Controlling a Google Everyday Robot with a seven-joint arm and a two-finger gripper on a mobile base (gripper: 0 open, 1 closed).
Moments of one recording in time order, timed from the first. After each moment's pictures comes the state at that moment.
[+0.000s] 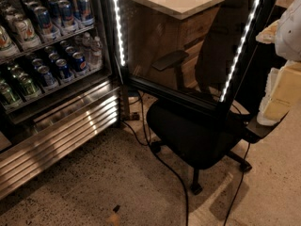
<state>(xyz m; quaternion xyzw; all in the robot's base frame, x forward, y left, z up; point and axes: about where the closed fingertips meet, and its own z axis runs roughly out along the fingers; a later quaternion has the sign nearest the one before) 0.439 -0.215 0.980 -0.60 0.78 -0.04 0.17</state>
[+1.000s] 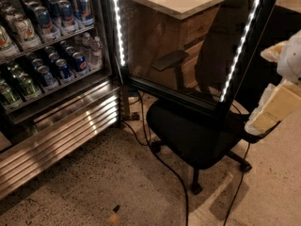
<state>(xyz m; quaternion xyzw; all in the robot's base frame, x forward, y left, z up) 0.443 -0.221 0.946 -0.54 0.81 0.02 0.24</state>
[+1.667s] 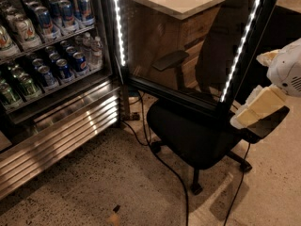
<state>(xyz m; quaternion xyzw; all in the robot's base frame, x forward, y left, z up) 0.473 -0.223 0.921 -0.48 0.82 0.04 0.30</state>
